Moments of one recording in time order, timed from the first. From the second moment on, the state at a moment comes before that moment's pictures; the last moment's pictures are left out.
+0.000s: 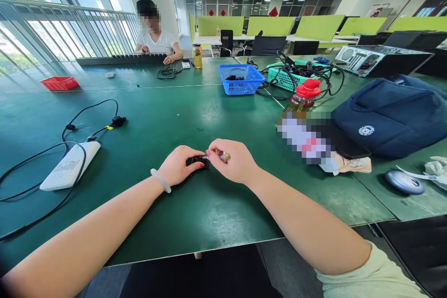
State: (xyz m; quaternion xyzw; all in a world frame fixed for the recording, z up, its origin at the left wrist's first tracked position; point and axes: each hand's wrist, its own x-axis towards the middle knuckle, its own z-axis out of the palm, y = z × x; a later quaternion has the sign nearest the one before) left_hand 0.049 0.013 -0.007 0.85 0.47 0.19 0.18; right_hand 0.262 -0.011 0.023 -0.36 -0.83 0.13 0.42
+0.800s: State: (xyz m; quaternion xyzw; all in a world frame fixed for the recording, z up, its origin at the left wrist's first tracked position) left_hand 0.048 0.014 -0.007 0.85 0.47 0.18 0.17; right_hand 0.259 -0.004 0.012 -0.38 -0.79 0.24 0.43
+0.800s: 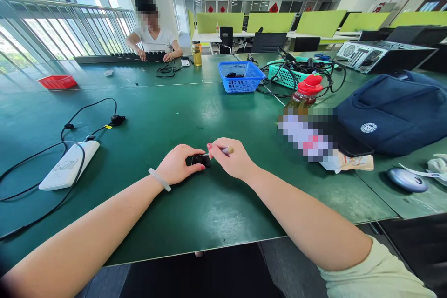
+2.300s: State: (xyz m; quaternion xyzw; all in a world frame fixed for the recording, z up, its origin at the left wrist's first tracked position) left_hand 0.048 0.010 -0.012 0.84 0.50 0.17 0.13; right_hand 0.252 -0.021 0.011 -0.22 -0.95 -0.08 0.20
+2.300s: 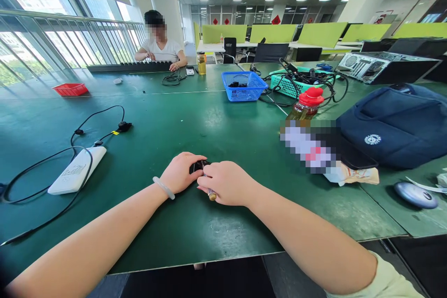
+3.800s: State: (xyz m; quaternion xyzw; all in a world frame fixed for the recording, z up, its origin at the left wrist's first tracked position) left_hand 0.047 0.010 -0.005 0.81 0.55 0.17 0.15; right_hand 0.241 -0.024 0.009 -0.27 -0.92 -0.13 0.25
